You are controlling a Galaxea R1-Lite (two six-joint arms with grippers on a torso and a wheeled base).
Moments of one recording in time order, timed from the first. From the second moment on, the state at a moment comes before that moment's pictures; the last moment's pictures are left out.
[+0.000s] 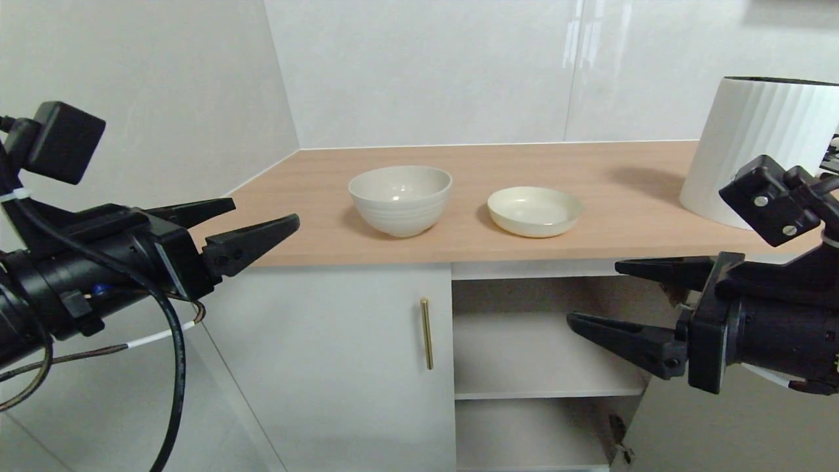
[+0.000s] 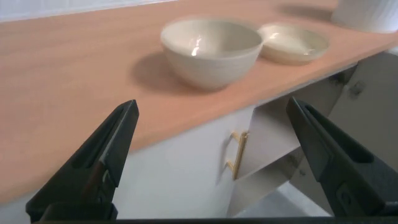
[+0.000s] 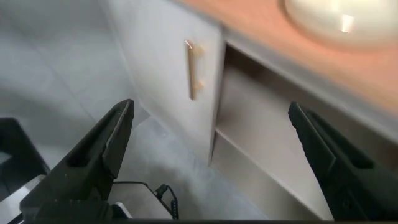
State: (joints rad) left arm -0.26 1.27 -0.70 -0.54 -0.25 -0.05; right arm 0.67 1.29 -0.77 -0.28 0.09 -0.03
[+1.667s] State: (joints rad) left arm -0.28 1.57 -1.03 -0.21 -0.14 -0.20; right arm 0.57 1.60 -1.13 -0.14 -0.09 0.11
